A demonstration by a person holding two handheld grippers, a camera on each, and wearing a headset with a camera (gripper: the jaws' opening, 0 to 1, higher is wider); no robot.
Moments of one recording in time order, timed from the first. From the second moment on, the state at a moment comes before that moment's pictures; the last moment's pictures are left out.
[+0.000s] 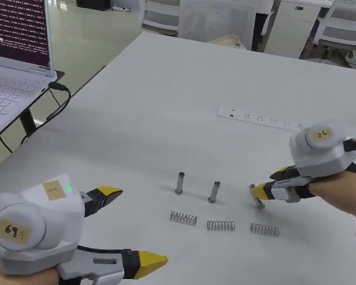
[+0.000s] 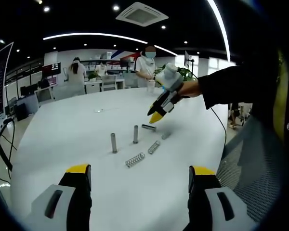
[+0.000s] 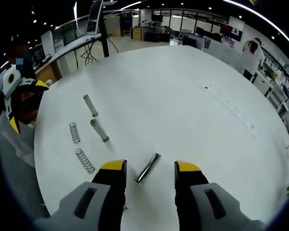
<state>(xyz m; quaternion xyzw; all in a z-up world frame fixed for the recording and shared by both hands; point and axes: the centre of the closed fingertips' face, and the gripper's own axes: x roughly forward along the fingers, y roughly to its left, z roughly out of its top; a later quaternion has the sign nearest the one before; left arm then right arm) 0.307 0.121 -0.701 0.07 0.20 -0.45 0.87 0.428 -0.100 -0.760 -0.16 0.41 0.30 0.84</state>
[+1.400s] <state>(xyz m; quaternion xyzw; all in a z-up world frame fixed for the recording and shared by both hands) 0.307 0.121 -0.698 0.07 0.19 -0.45 0.87 0.440 -0.094 -0.794 -0.19 0.51 0.23 0.81</state>
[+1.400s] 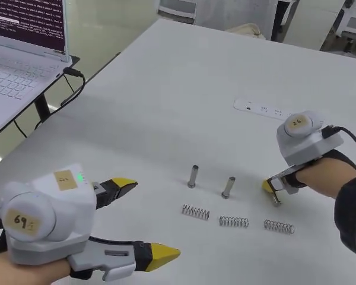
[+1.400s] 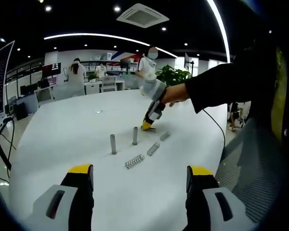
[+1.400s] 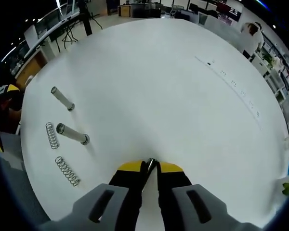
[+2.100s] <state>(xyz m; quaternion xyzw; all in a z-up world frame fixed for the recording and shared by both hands) 0.307 0.120 -0.698 0.06 0.19 -0.45 0.87 0.436 -0.095 -0.788 -0.19 0.50 0.24 0.81</state>
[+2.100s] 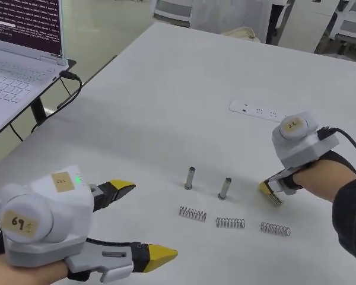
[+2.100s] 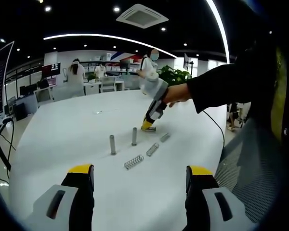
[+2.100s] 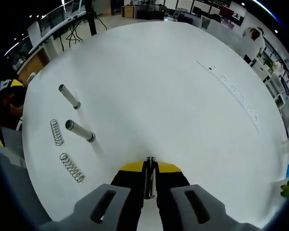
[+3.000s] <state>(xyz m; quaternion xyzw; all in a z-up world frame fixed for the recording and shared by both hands) 0.303 0.116 -0.692 0.07 0.18 -0.46 0.87 0.408 -0.103 -0.760 -0.15 0.45 0.24 0.85</state>
